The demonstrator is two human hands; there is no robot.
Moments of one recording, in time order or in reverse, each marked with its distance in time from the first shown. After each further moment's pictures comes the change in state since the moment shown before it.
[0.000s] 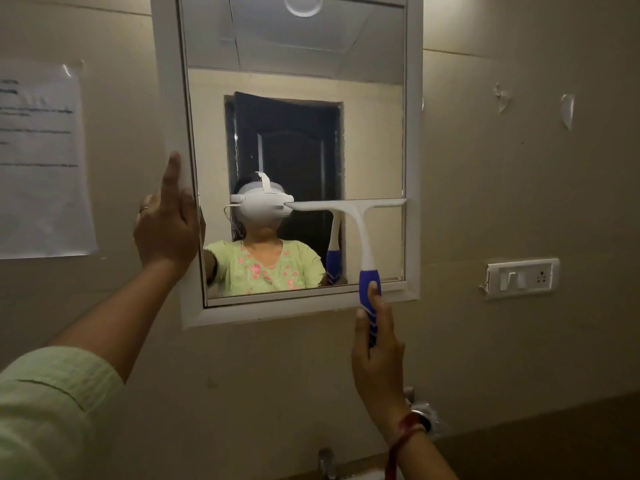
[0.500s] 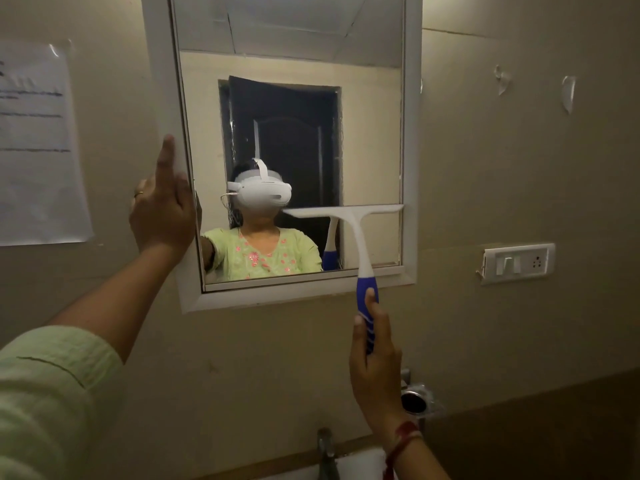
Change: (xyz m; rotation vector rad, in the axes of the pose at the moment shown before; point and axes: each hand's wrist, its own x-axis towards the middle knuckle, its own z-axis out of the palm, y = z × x) left_hand -0.001 0.001 0.000 0.002 -0.008 -0.015; right_hand -0.029 0.003 -0.004 0.005 -0.021 0.068
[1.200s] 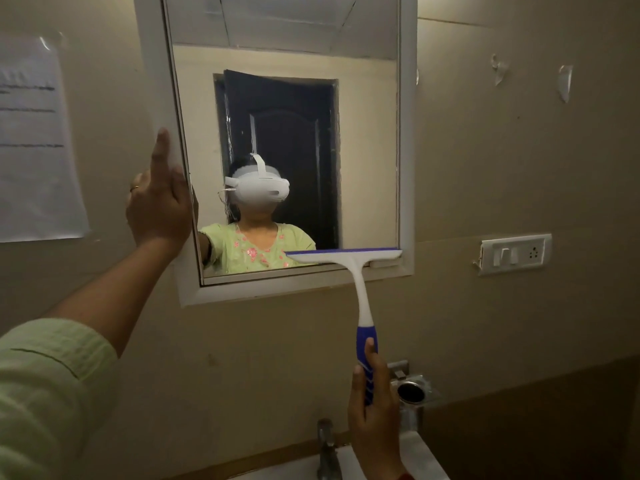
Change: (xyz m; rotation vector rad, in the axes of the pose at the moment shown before) left_hand -0.001 0.001 -0.001 -0.035 0.010 -0.039; right_hand -0.069 0.012 -0.004 -0.034 -0.024 0.143
